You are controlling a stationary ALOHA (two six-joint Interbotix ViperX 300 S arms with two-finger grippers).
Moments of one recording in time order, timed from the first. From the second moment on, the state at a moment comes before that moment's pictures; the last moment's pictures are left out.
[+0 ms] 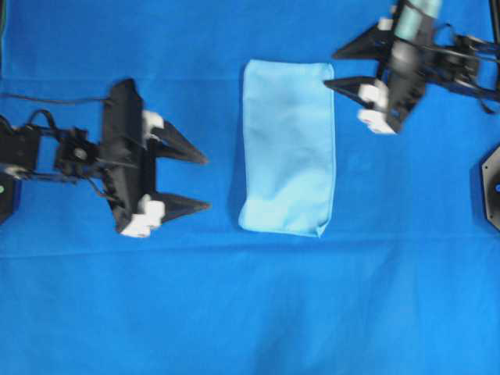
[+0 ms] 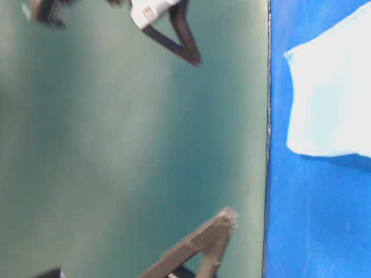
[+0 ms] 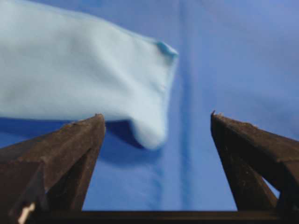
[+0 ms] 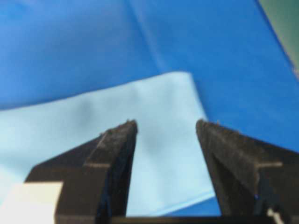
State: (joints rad) left arm -0.04 -0.29 0.90 -0.03 -0.18 -0.20; right arm -0.35 -0.45 0.90 -0.12 0.01 0.07
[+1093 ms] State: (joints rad) left arm 0.06 -0.36 1.00 -0.03 -0.35 -0.12; right arm -0.27 -0.64 1.11 -0.12 -0.13 0.16
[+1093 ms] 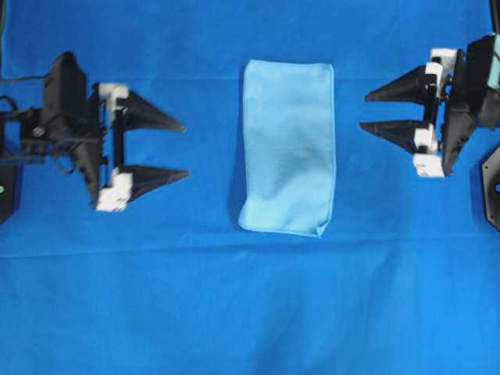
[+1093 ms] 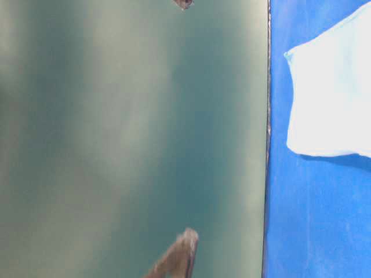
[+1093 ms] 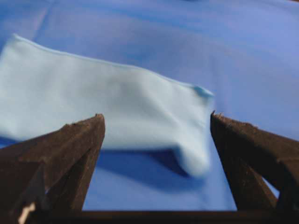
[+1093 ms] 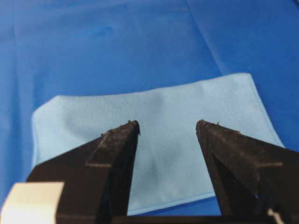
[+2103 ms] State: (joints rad) left arm 0.43 0.34 0.58 -0.03 -0.33 0.05; right arm -0.60 0.11 0.84 -0.27 -0.20 0.13
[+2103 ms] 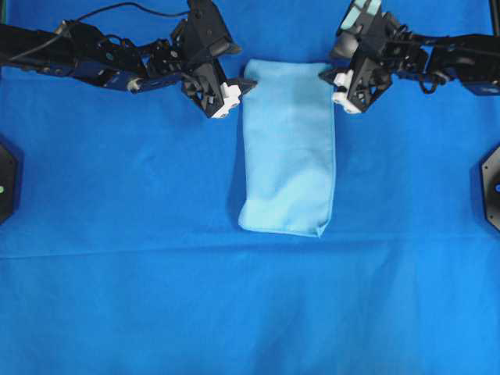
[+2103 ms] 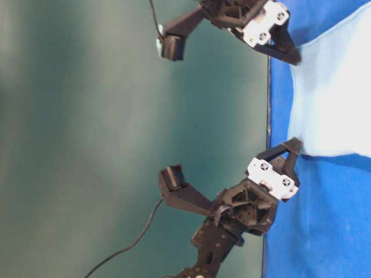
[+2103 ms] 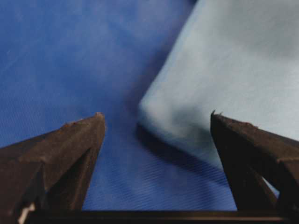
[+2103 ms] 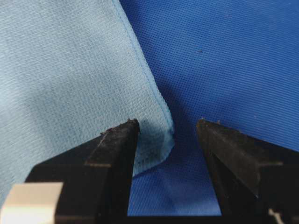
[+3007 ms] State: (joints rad) left arm 0.43 0.40 0.53 -0.03 -0.33 0.14; right arm -0.60 0.14 0.82 -0.27 -0.20 0.15
